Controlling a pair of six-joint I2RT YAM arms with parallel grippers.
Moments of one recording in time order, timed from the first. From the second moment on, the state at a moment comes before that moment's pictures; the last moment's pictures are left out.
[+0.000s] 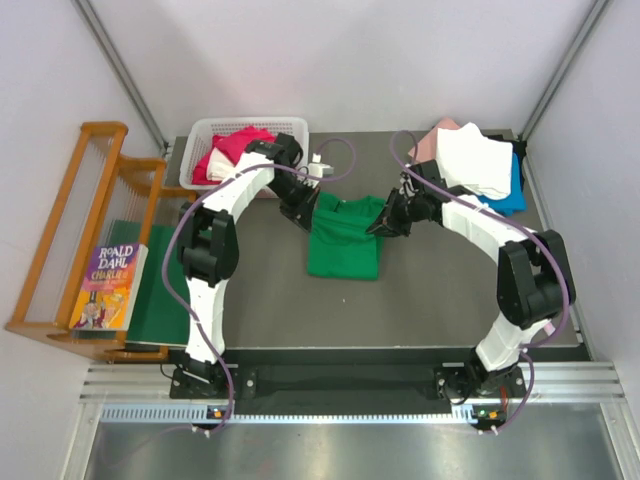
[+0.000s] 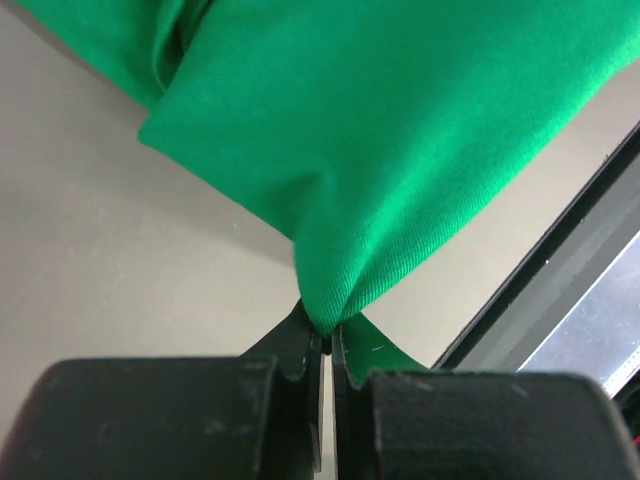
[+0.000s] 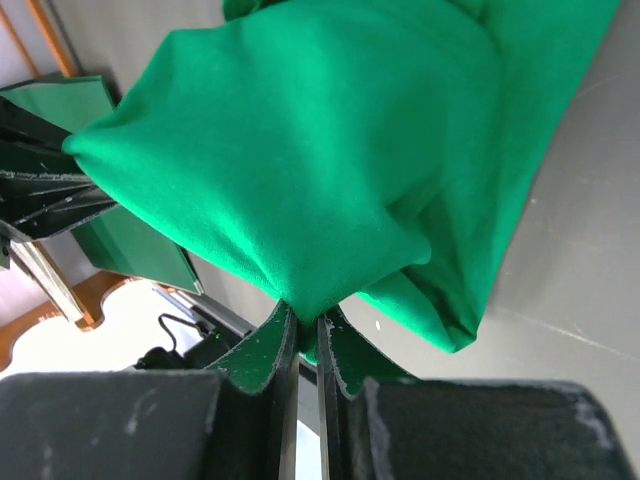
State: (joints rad) left arm -0.35 2.15 1.94 -1.20 0.57 0.33; right arm 0.35 1.69 1.21 -0.46 -0.49 0.78
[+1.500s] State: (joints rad) left arm -0.31 2.30 2.04 -1.08 0.47 0.26; right arm 0.14 2.16 1.66 -0.49 -0.65 0.62
